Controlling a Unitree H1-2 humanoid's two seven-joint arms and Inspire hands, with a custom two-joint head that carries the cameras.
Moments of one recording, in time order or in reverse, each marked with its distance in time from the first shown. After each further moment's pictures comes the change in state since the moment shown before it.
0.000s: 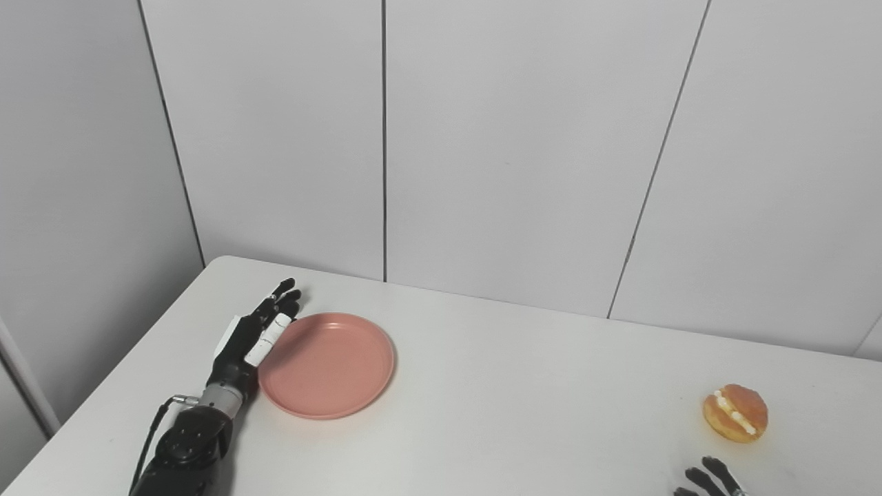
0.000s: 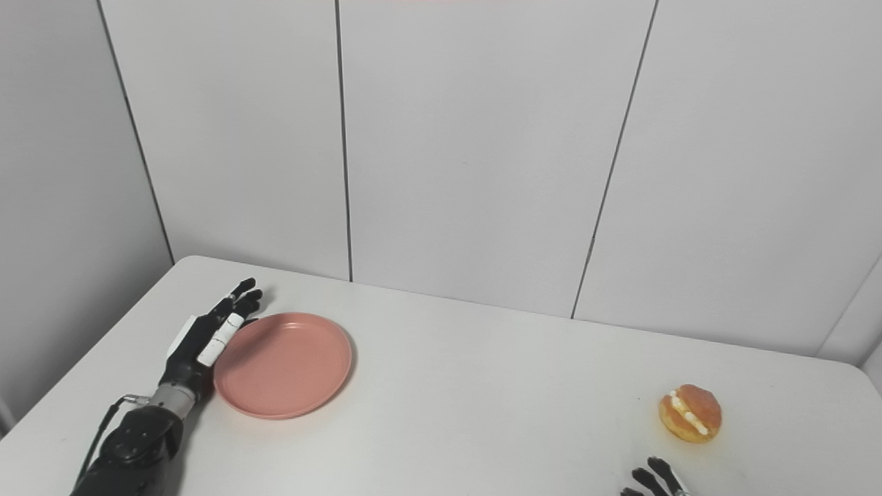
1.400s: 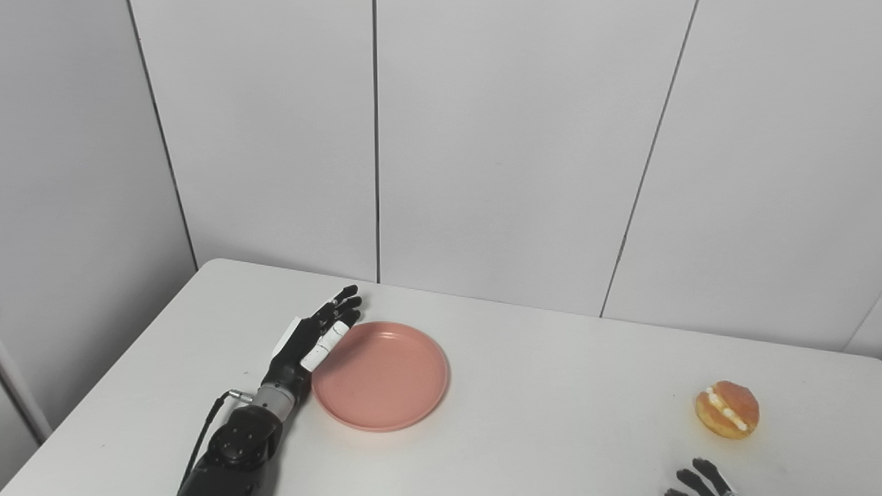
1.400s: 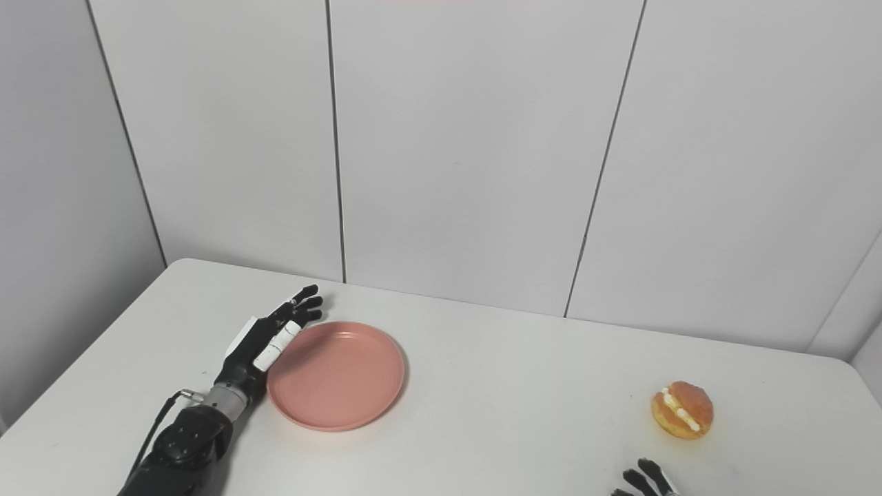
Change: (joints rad) left arm -0.021 -0.092 -0.081 -0.026 0.063 -0.014 -0.023; right arm 0.016 0.015 0.009 -0.017 -0.005 0.012 -0.011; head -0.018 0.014
